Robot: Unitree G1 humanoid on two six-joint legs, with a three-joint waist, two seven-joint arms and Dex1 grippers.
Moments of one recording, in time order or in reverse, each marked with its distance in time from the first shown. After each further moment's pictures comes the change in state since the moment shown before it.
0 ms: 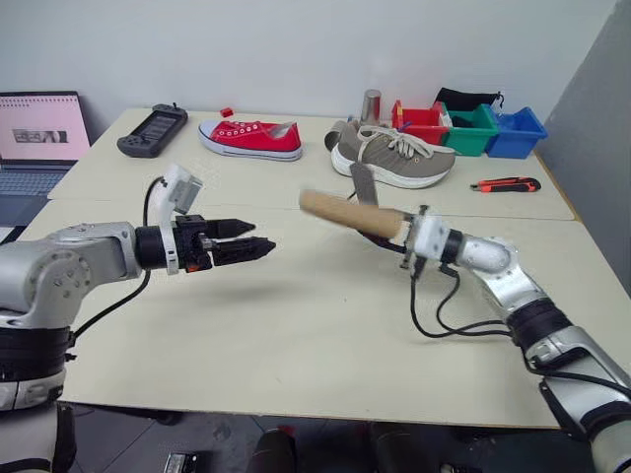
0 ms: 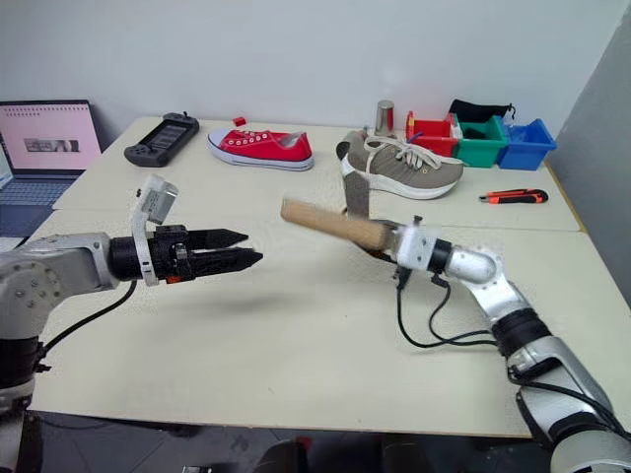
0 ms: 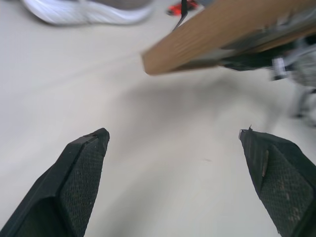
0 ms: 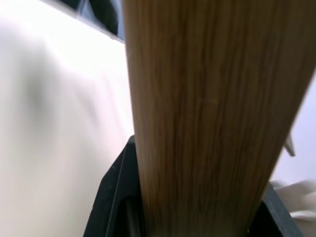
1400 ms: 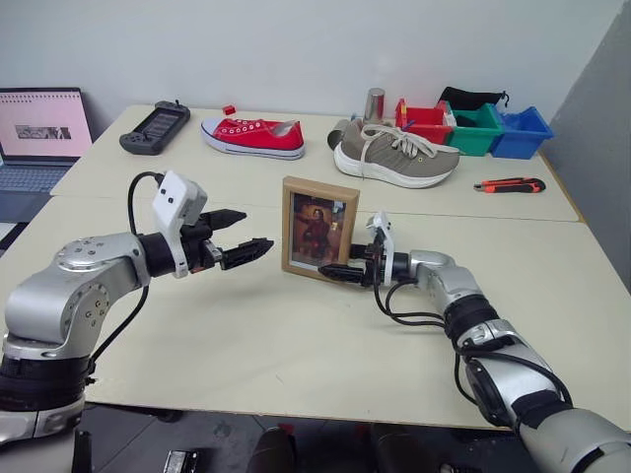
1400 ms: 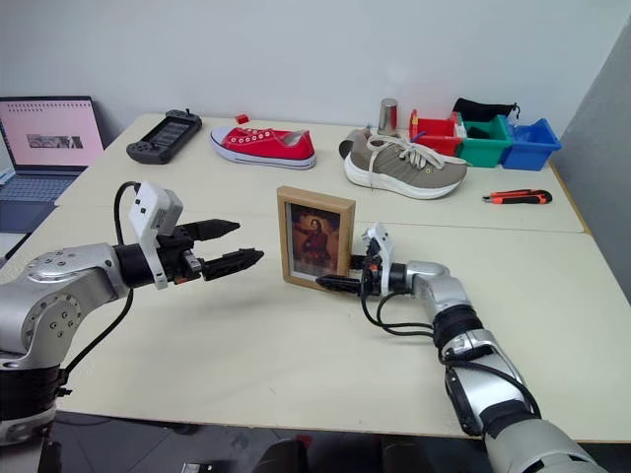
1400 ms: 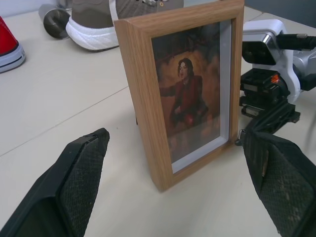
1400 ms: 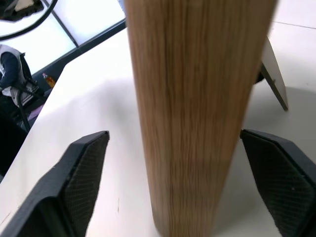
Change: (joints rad) left arm 0.101 -0.074 0.033 -0.102 0.132 -0.088 0.004; right arm -0.006 0.256 -0.255 0.275 -0.141 0.537 0.304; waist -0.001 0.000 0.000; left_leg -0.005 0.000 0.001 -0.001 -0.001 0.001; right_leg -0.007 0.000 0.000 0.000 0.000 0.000
